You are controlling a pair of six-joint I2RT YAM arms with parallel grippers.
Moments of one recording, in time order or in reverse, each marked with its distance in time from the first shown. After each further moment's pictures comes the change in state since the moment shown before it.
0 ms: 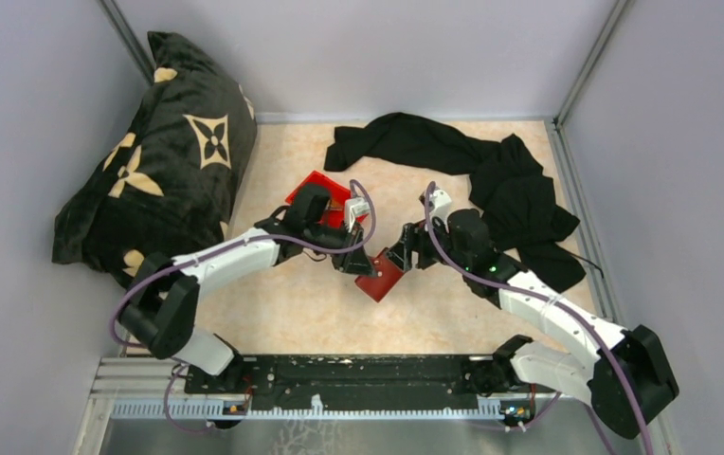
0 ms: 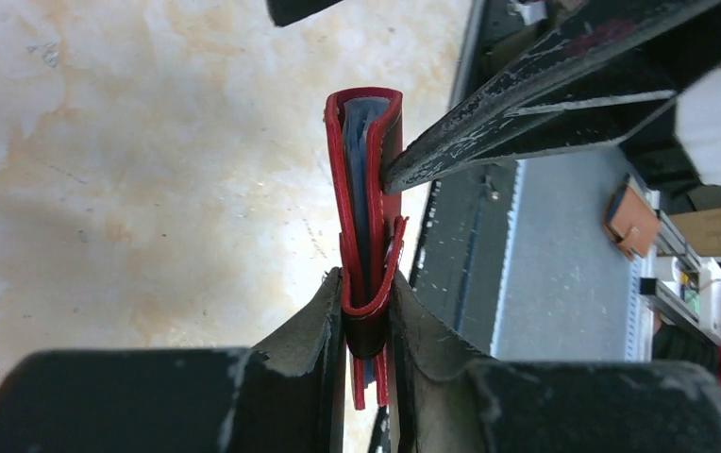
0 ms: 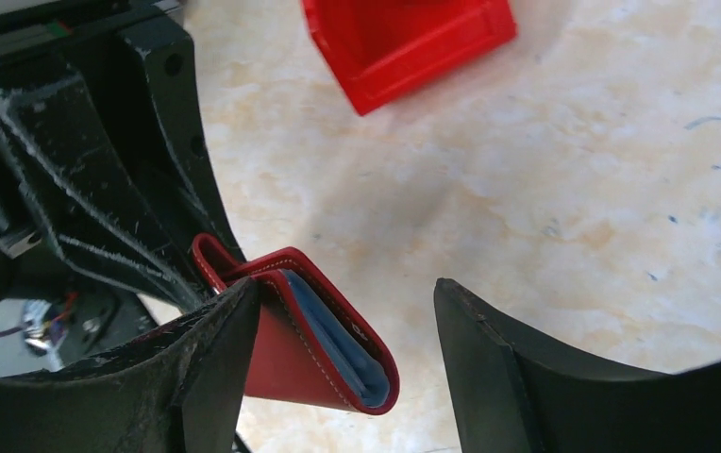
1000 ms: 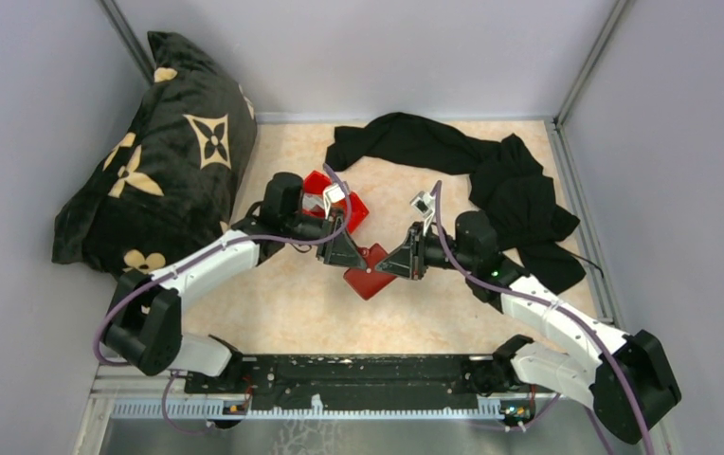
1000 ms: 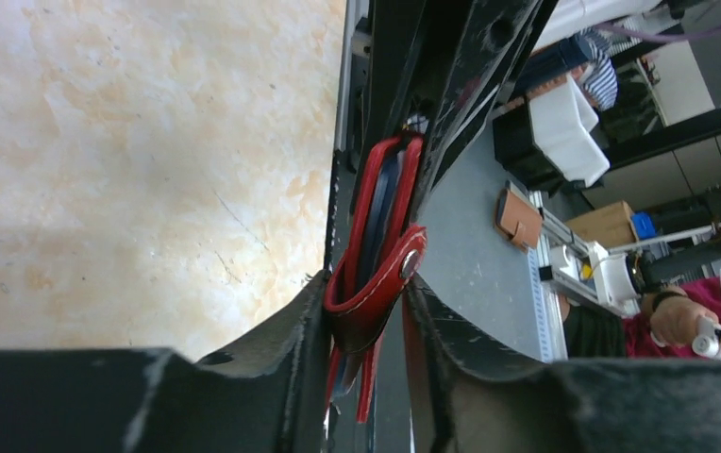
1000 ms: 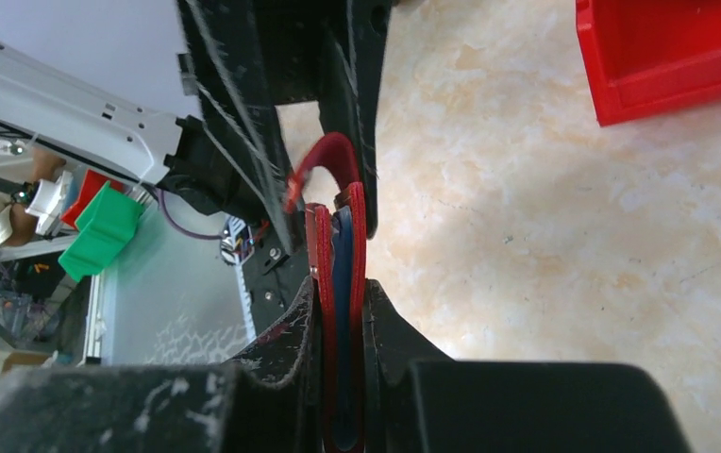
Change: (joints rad) left arm 0.120 -0.133 -0.040 0.104 0.329 -0.117; right arm -0.005 -0.047 -0.029 0.191 -0.454 0.153
